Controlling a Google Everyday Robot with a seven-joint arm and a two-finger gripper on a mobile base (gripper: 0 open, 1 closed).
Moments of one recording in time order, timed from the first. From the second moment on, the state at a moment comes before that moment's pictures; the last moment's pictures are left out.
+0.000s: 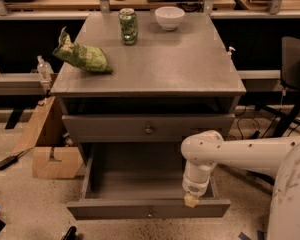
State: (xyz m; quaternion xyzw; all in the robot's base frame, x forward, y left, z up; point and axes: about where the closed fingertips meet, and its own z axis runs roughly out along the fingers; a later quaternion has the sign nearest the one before) arm 0.445 -0.154 0.454 0.57 -0.81 -0.10 0.09
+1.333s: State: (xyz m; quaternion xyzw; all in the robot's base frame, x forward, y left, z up) arm 0.431 -0.149 0.461 0.56 -0.81 -0.11 0.10
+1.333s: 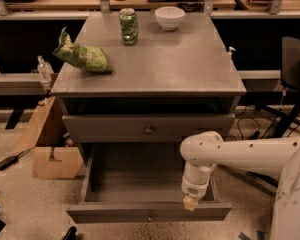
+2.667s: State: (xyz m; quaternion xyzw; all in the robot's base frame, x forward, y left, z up) arm 0.432 -0.149 0.463 0.57 -0.81 -0.11 0.10
